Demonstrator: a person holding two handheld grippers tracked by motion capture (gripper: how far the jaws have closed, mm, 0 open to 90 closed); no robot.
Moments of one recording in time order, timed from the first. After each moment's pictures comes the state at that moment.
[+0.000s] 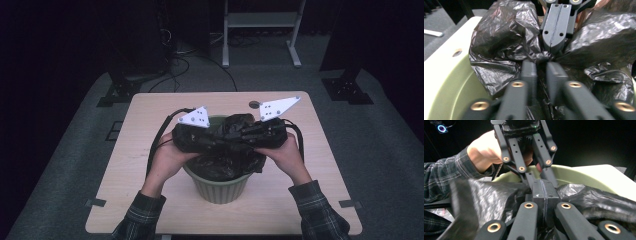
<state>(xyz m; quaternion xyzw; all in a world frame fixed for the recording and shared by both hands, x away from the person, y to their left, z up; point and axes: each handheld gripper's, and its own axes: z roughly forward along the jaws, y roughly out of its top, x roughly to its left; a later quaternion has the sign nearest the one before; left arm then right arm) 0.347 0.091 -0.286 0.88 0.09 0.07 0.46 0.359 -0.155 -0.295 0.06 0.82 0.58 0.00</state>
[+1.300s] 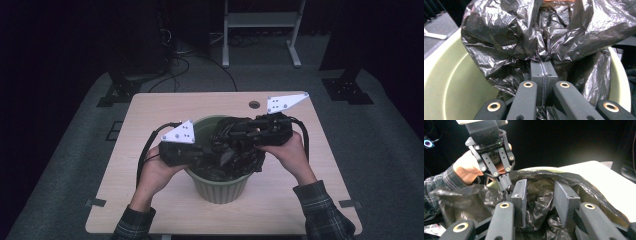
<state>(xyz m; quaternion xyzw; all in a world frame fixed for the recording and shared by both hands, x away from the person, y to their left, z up) 0.321 0.119 -0.302 0.88 0.08 0.09 0.47 0.364 -0.168 -0.292 0.13 0.80 0.59 0.01</state>
